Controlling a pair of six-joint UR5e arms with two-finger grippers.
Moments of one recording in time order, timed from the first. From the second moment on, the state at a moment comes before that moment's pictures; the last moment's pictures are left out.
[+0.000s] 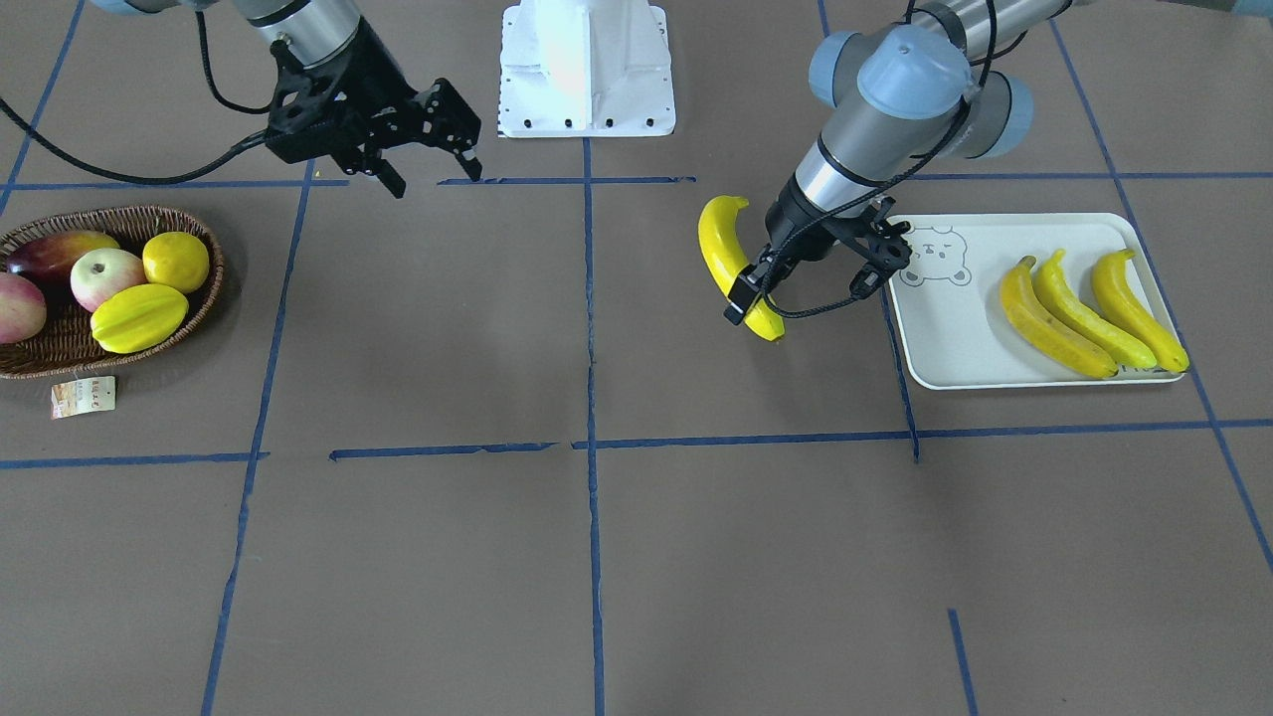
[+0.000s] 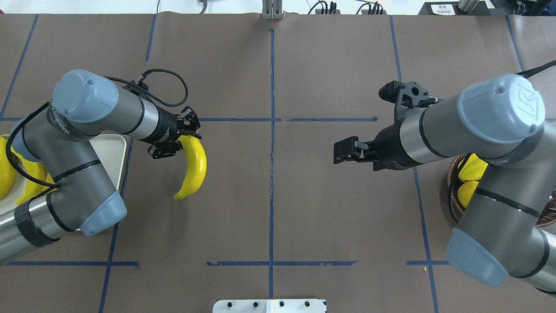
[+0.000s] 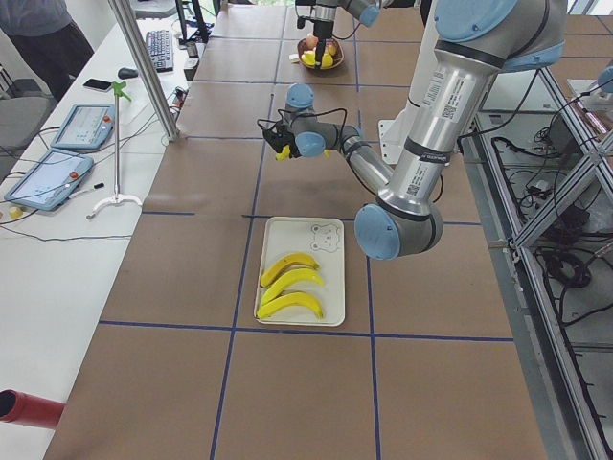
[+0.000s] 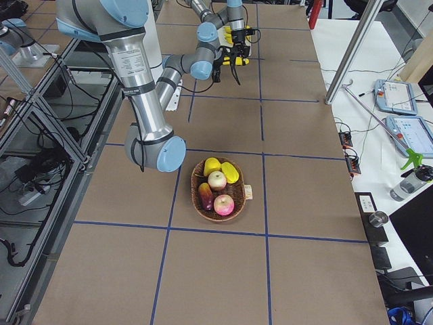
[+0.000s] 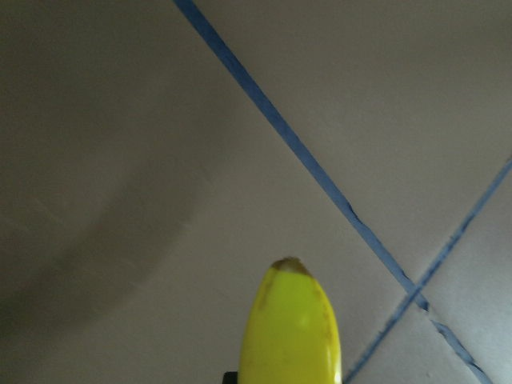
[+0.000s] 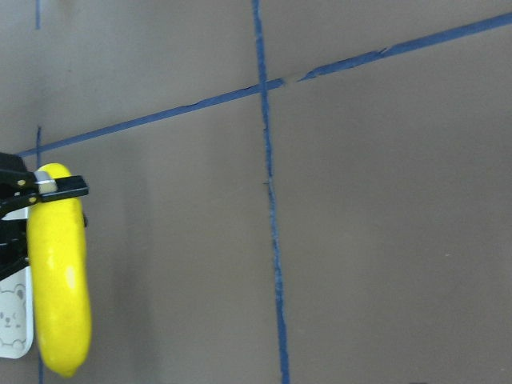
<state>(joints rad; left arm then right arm) -0.69 -1.97 -1.76 -1.97 -1.97 -1.94 0.65 -1.28 2.14 -1.44 2.02 1.28</state>
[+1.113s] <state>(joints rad) -0.86 -1.60 -1.80 -1.91 -1.96 -1.53 1.17 -1.59 2.13 -1.82 2.15 0.05</state>
